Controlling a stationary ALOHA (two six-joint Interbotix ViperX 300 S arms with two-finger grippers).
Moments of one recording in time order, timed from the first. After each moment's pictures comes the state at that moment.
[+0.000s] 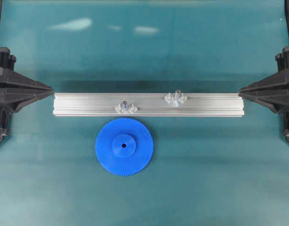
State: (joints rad) left arm 0.00 -0.96 1.17 0.00 -0.29 0.00; right arm 0.00 -0.97 1.19 0.00 -0.29 0.01
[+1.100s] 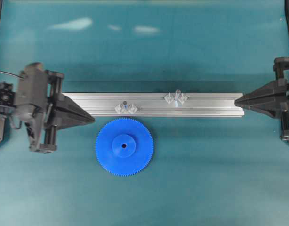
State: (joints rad) left arm -0.08 -0.51 0.85 0.02 0.18 -0.08; right arm 0.00 -0.98 1.20 0.02 0.06 0.04
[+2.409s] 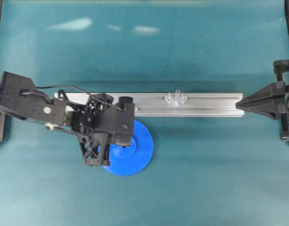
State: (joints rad) left arm -0.12 -0.01 0.53 0.02 0.48 -0.09; right arm 0.00 -0.99 1.20 0.02 0.13 0.04
